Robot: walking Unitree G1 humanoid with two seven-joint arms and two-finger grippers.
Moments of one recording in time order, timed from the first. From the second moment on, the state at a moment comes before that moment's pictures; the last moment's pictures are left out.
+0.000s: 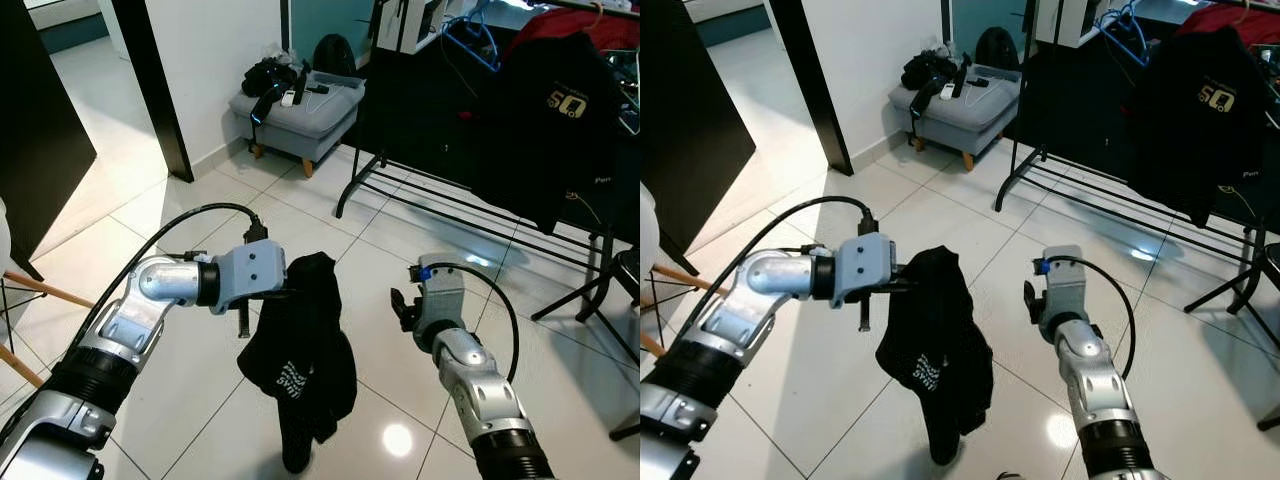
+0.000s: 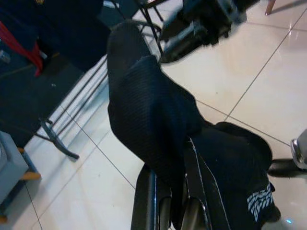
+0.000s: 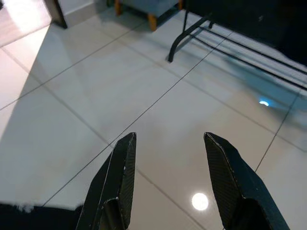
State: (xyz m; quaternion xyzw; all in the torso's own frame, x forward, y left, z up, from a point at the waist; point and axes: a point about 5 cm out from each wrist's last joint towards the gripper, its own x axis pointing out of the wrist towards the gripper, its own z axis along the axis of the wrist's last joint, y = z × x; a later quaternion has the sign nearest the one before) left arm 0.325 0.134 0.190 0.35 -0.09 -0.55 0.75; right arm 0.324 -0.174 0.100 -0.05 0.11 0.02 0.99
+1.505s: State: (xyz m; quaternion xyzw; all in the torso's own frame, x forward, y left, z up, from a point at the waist) left arm 0.318 0.143 0.084 0.23 0.08 -0.30 0.92; right arm 0.315 -0.160 0.073 -0.02 0.11 0.01 0.99
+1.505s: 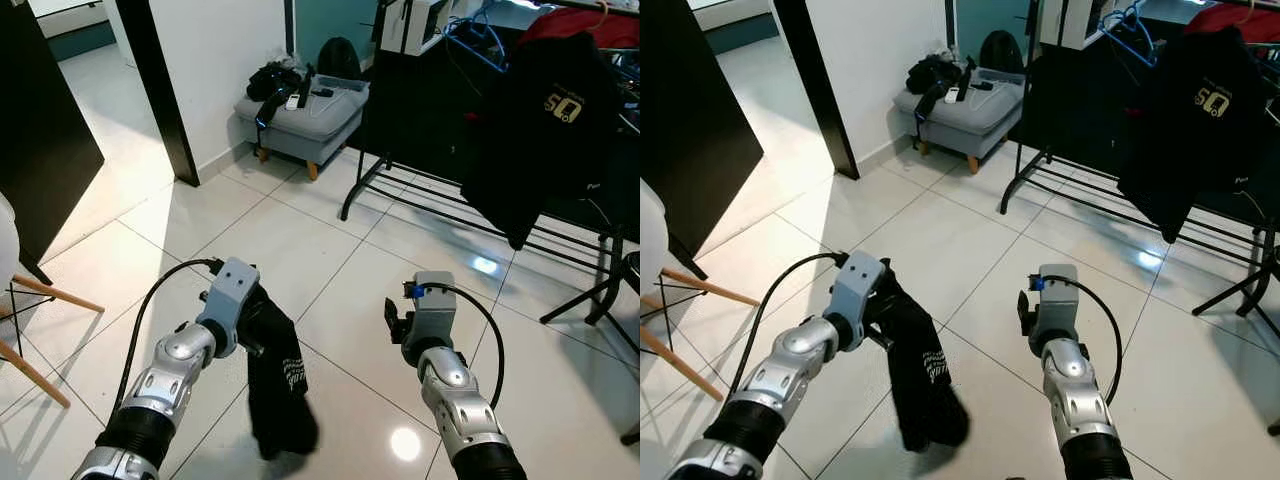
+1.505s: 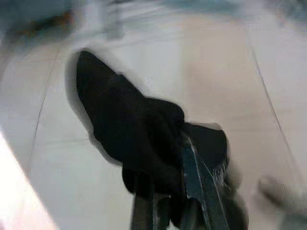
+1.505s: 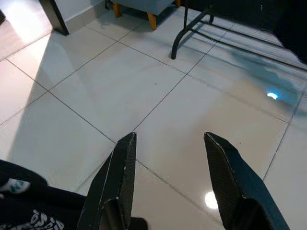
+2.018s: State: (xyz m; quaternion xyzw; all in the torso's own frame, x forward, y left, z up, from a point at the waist) left arm 0.294 0.131 0.082 0.53 -0.03 -0.56 0.64; right arm 0.321 -0.161 0.073 -0.07 0.10 0.03 0.99
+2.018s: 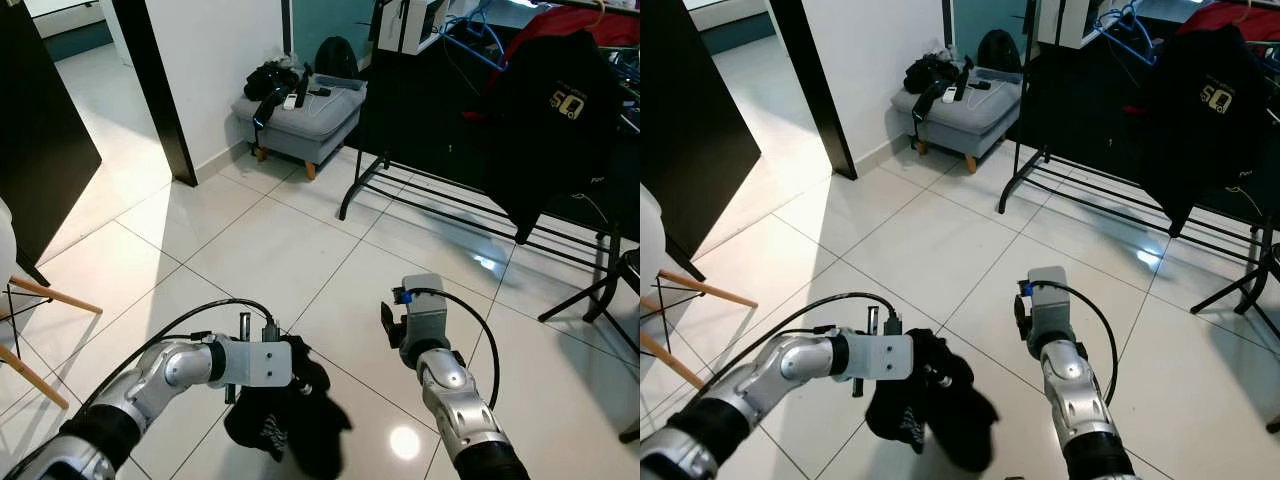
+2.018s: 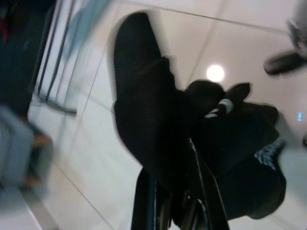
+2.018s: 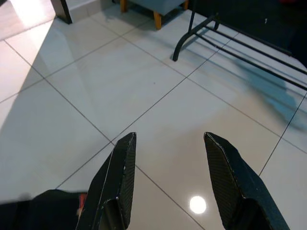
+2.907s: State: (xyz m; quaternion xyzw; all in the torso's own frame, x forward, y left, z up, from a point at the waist) left arm 0.328 0.130 0.116 0.45 -0.07 -0.50 0.74; right arm 0.313 -0.149 0.067 -0.06 0.09 0.11 0.99
